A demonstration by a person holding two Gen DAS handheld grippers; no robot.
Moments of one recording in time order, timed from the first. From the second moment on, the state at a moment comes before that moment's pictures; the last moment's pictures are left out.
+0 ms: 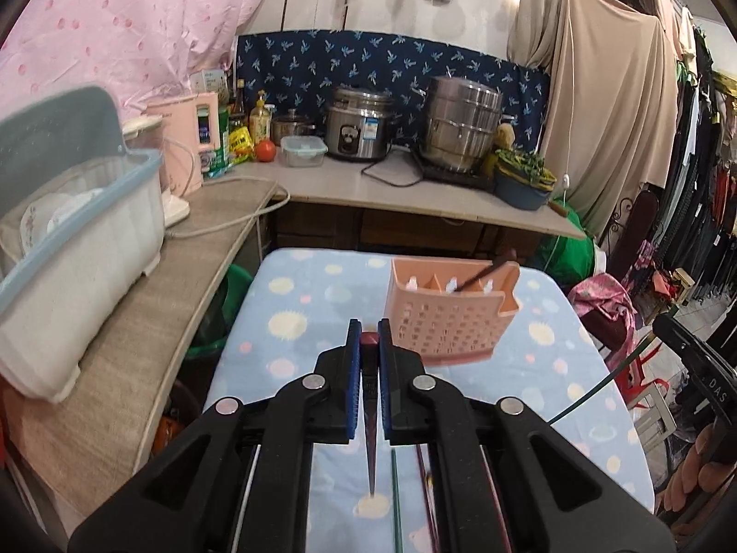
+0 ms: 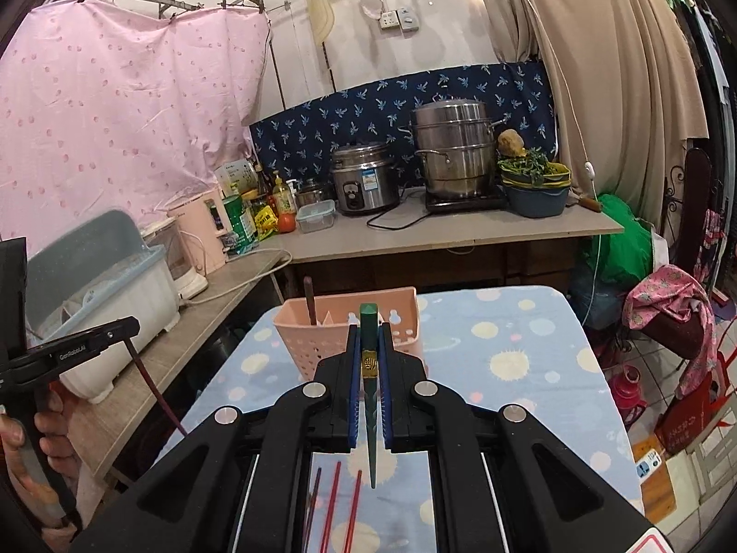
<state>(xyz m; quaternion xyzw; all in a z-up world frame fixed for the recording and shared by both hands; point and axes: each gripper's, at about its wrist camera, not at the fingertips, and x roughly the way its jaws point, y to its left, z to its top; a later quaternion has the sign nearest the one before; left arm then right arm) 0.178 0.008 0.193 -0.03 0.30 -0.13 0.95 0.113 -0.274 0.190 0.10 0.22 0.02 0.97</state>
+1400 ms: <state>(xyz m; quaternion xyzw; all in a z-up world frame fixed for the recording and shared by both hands) 0.316 -0.052 0.204 -0.04 0.24 -0.10 0.97 0.244 -0.278 0.196 0.12 0.18 0.02 0.97</state>
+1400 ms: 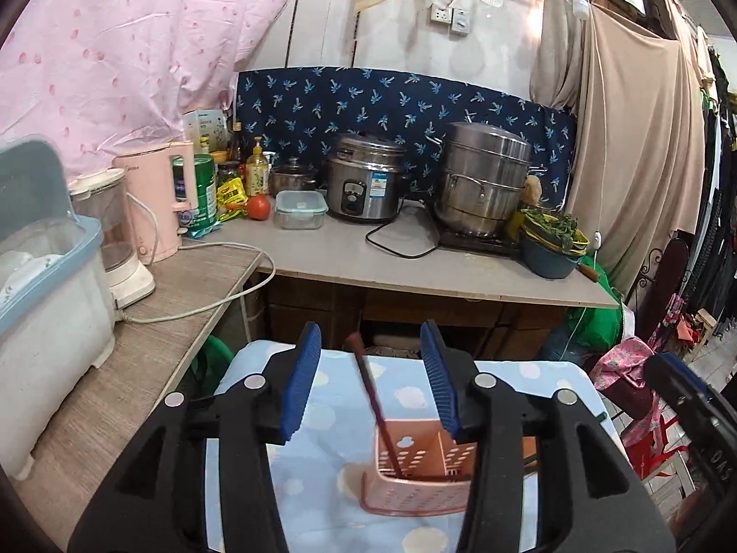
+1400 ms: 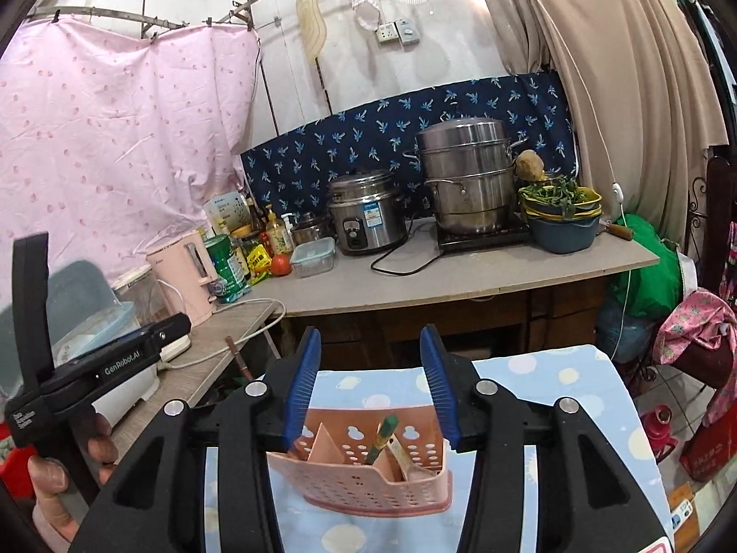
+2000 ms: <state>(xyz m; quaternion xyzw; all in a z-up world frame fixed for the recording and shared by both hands) 0.175 -0.009 0.130 0.04 0.32 -0.11 0.94 0.092 -0.255 0.126 0.10 0.29 0.01 0.95</state>
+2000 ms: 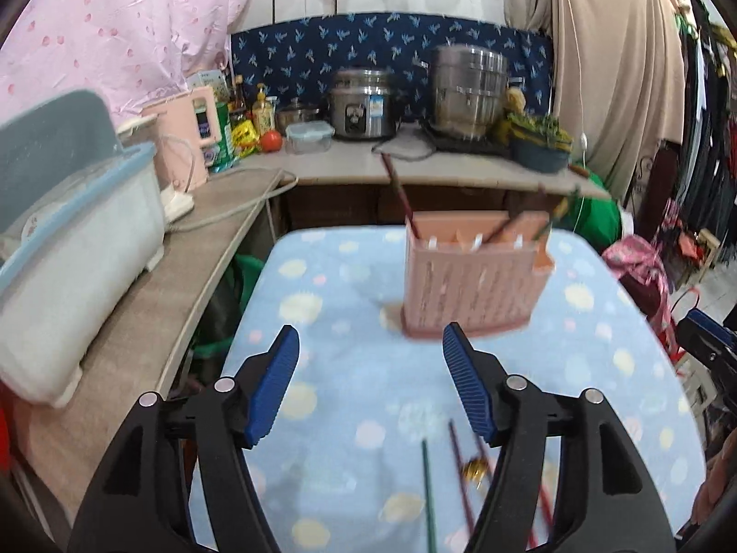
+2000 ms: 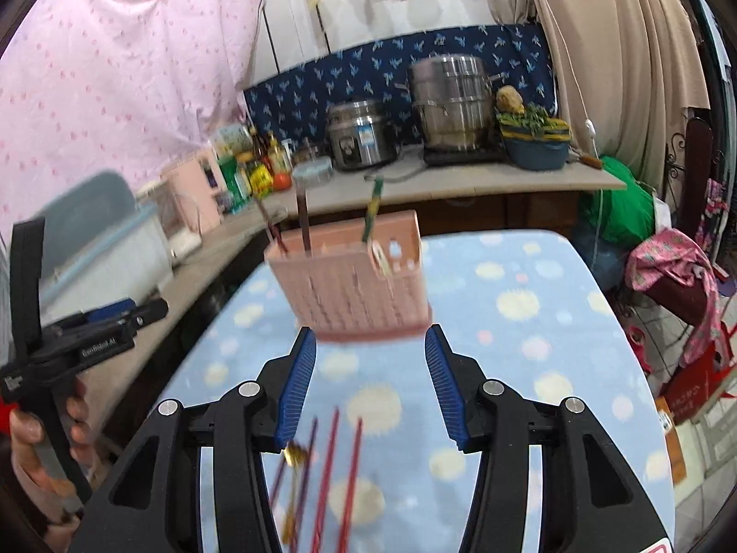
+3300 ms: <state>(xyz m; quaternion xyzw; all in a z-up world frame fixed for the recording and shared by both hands) 0.025 -0.007 -0.030 0.04 0.43 -0.12 0.89 -0.027 -0.182 -0.023 0.06 0.41 0.01 0.91</state>
